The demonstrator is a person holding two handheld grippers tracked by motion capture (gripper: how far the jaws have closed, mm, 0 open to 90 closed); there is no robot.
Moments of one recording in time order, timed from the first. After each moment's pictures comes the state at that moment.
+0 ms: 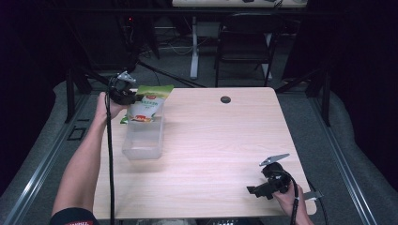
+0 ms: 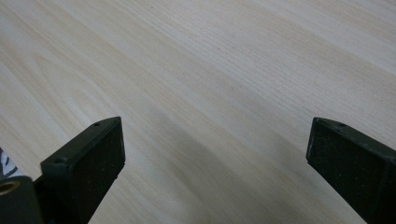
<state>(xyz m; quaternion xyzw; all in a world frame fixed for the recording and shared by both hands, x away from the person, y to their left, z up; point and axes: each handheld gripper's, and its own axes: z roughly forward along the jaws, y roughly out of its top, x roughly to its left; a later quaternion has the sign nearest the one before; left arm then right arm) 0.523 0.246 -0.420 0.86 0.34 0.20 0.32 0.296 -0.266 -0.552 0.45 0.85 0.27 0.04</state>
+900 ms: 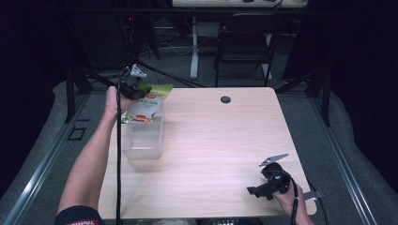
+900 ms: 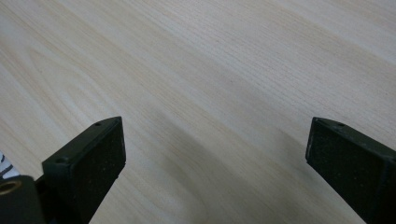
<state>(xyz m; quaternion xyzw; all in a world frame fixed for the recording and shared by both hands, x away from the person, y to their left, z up) 0.523 0.208 -0.402 0.85 0.32 0.28 0.30 0.297 -0.265 -0.554 0.45 0.85 0.26 0.04</state>
